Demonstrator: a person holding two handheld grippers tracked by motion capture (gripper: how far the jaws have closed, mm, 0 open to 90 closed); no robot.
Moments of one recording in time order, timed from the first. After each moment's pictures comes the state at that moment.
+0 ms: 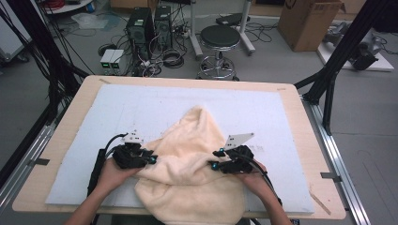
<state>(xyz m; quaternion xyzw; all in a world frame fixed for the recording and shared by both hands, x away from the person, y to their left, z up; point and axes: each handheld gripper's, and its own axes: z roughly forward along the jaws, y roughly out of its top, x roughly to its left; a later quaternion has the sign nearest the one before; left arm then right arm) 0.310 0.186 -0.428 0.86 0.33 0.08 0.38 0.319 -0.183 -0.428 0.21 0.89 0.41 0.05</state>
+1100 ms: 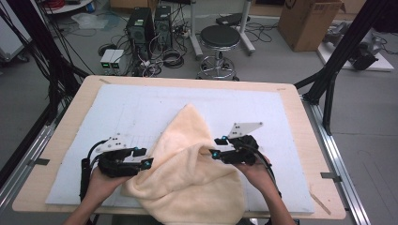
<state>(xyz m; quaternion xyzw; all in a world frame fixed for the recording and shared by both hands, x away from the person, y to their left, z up) 0.279 0.199 -0.400 0.80 0.33 0.09 0.49 0.311 -0.192 -0.380 0.23 0.86 0.45 0.09</state>
